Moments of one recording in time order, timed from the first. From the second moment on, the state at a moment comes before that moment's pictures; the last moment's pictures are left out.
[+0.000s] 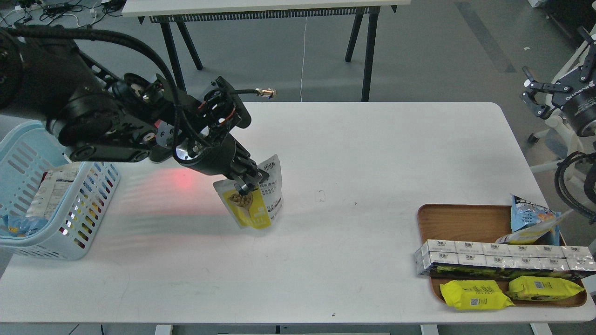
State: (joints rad) left arm -2.02 0.11 1.28 -1.36 0.88 0.11 -0.49; right arm 0.69 -0.73 0.69 0.80 0.22 0.49 0.29
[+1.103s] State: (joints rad) left arm -2.02 0.40 1.50 -1.09 0.99 0.12 -0.49; right arm 0.68 -0.73 0.70 0.81 0.22 0.49 0.29
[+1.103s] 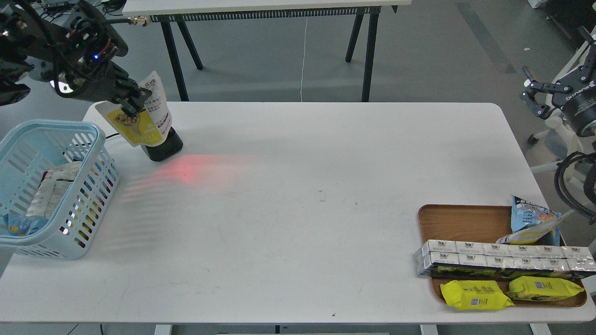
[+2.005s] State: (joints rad) left arm -2.17 0.83 1.60 -1.09 1.28 0.13 -0.49; right arm 0.68 -0.72 0.71 0.81 0.22 0.49 0.29
